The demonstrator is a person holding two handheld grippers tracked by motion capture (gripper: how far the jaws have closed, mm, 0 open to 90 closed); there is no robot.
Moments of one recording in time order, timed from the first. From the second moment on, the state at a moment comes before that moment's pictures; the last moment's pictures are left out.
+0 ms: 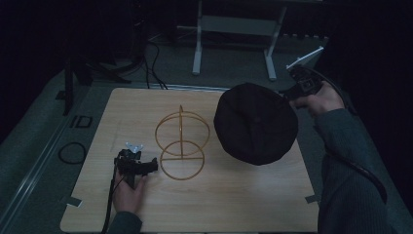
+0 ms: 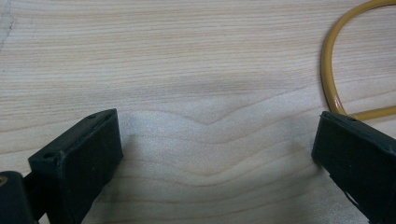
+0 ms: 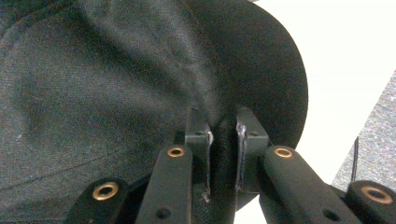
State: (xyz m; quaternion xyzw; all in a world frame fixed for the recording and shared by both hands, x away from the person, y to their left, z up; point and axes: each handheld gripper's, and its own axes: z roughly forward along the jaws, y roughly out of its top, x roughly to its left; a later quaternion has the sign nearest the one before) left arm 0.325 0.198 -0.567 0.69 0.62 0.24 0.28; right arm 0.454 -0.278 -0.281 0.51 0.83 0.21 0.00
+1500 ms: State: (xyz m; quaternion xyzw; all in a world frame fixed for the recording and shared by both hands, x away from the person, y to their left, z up) left arm 0.325 0.198 -0.567 0.69 0.62 0.24 0.28; right arm 0.457 -0.213 -0.221 0.47 0.85 0.24 0.00
